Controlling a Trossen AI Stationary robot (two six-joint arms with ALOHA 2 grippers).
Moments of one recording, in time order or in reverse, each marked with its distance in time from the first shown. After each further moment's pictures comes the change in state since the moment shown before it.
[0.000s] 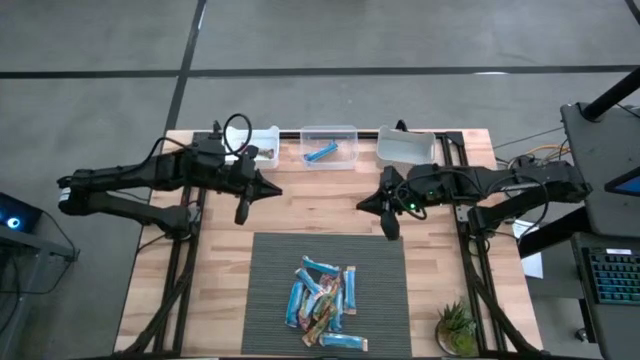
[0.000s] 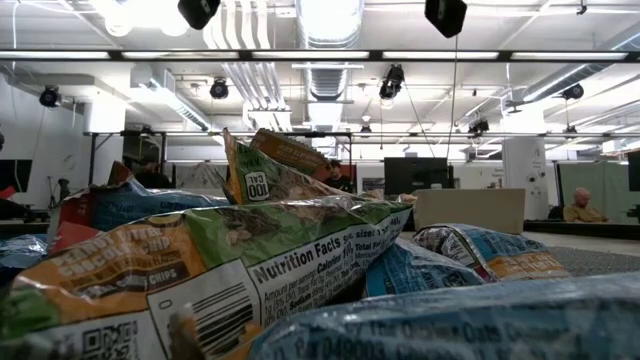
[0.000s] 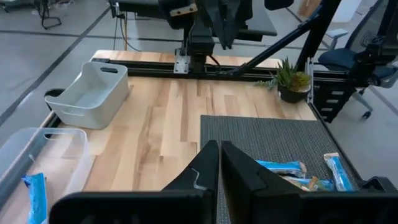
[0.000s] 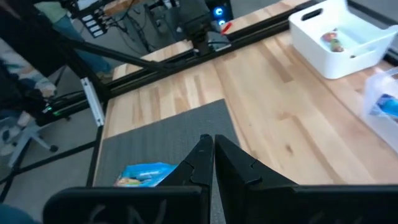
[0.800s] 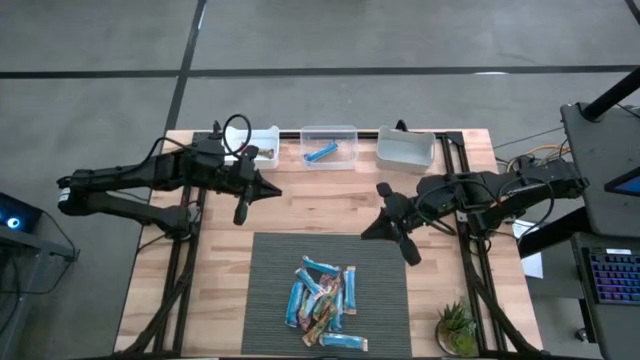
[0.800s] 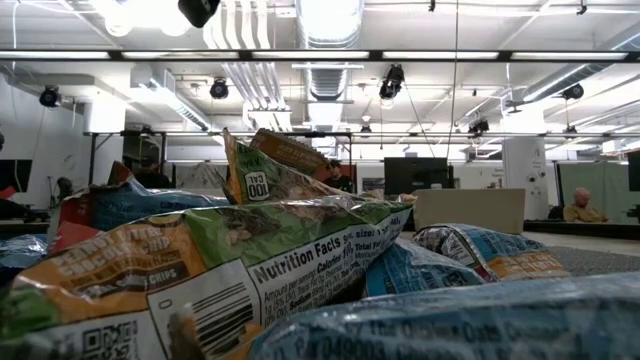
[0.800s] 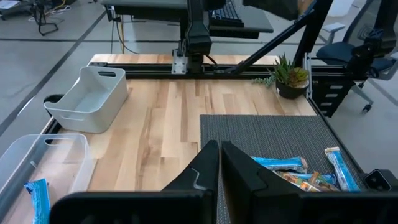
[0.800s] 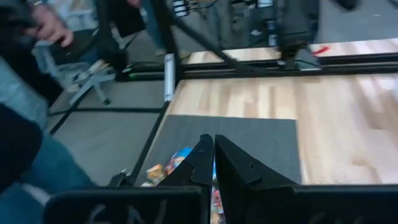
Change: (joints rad) left arm 0.000 -0.004 0.000 -0.005 0.012 0.035; right arm 0.143 0.016 0.092 -0.006 -0.168 -0.217
